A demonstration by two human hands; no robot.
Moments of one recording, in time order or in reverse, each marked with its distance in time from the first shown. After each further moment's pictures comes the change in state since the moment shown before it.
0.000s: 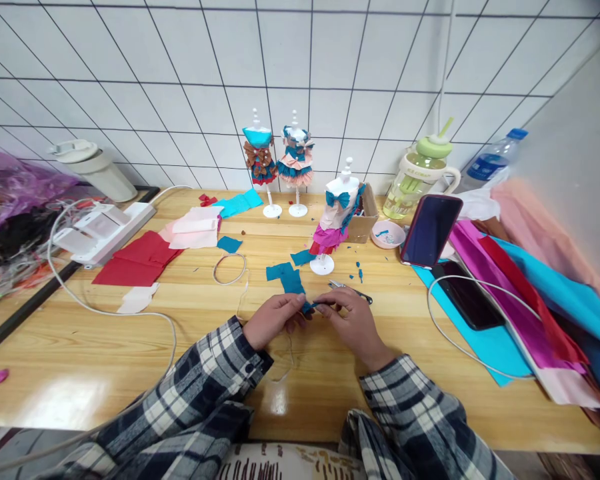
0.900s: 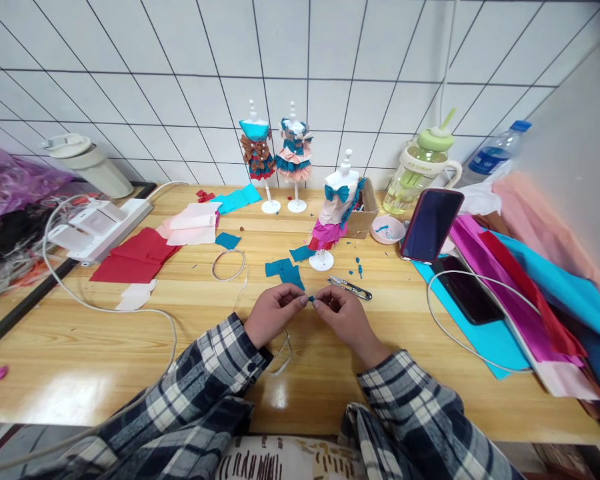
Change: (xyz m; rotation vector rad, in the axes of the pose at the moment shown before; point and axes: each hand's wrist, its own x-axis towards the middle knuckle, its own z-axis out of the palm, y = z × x) left_hand 0.002 -0.002 0.005 0.143 0.188 0.206; right_hand -0.002 0.003 0.018 0.237 -0.032 0.324
